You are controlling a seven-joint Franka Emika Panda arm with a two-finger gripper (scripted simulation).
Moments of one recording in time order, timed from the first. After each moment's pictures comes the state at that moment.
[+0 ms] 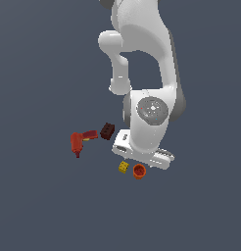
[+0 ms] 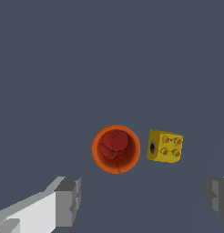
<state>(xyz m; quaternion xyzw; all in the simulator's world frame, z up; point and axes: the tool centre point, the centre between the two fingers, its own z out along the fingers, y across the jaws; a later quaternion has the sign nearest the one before) 0.102 0.069 0.128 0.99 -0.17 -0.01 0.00</state>
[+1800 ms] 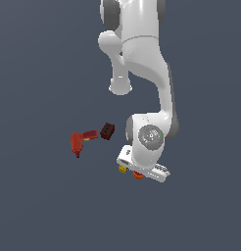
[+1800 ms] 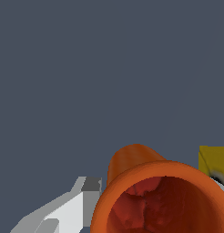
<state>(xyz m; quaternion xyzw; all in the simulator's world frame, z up) 0.114 0.082 0.038 0.98 -0.21 0.00 0.00</state>
